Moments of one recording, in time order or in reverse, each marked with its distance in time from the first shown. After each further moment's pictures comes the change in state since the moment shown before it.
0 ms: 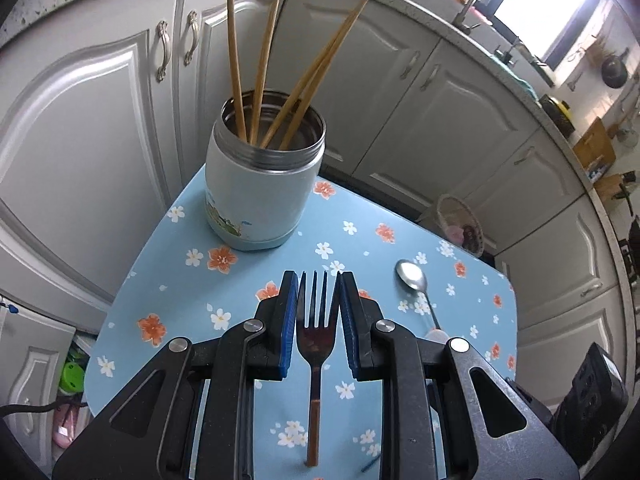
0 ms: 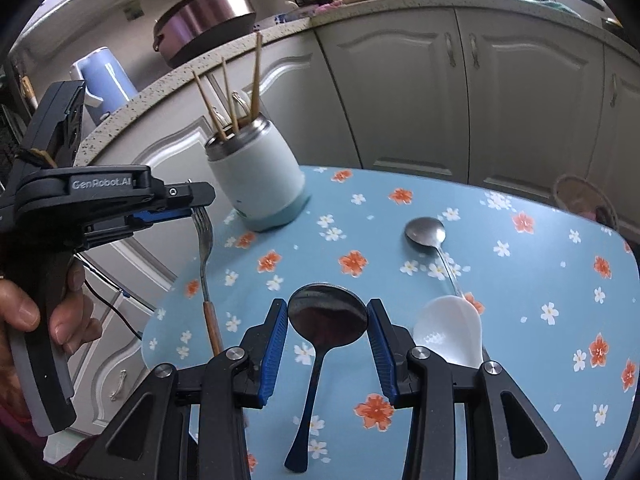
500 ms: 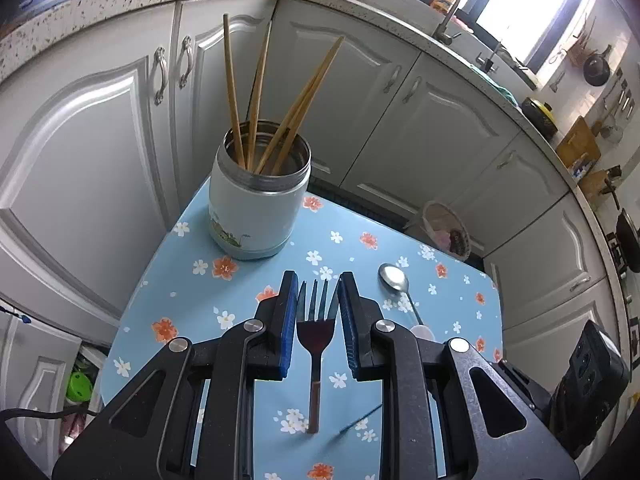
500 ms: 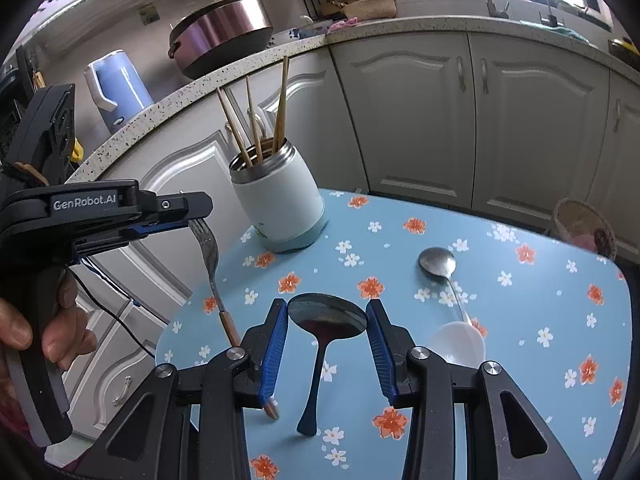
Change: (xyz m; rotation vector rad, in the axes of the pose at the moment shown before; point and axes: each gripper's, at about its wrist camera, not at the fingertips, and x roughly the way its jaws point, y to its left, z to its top) left arm -0.033 -0.003 -0.001 0.033 -0.046 -0.031; right arm -0.018 0.020 0.014 -0.036 -0.047 -0.002
